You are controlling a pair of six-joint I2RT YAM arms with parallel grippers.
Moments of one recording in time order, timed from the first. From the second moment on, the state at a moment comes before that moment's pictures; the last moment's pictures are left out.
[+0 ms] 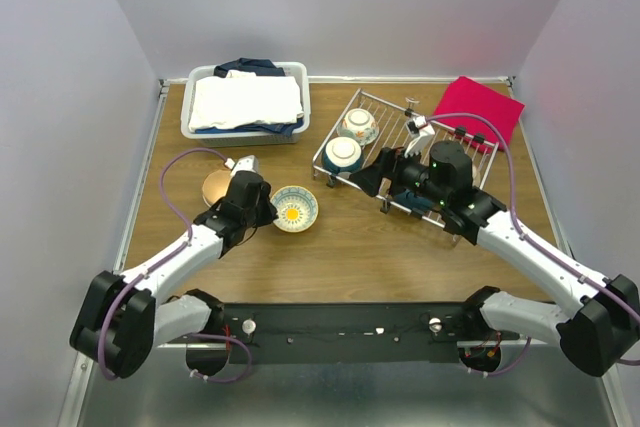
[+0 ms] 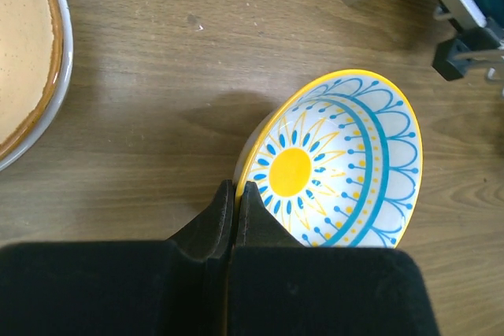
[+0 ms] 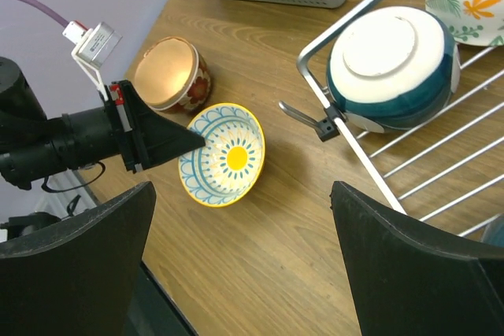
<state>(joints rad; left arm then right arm) -0.47 1.10 0.54 -0.16 -0.10 -0.66 0.58 1.10 0.80 0.03 -0.24 0.49</state>
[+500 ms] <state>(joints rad) -0.44 1.17 0.47 -0.05 -0.16 -0.74 0.58 1.04 0.80 -0.06 -0.16 0.45</state>
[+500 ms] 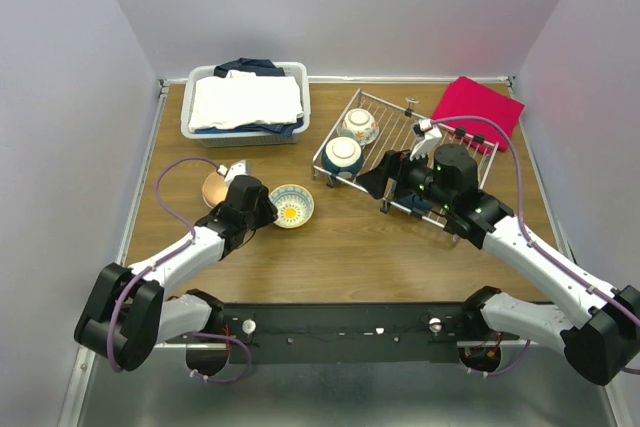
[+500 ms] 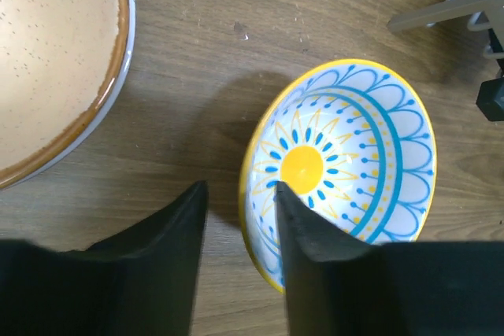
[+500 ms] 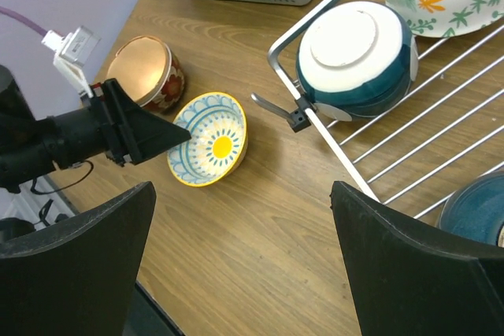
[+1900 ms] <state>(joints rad) -0.44 0.37 0.54 -0.41 -0.28 -0.32 0.46 1.94 1.50 -0.13 0.30 0.16</state>
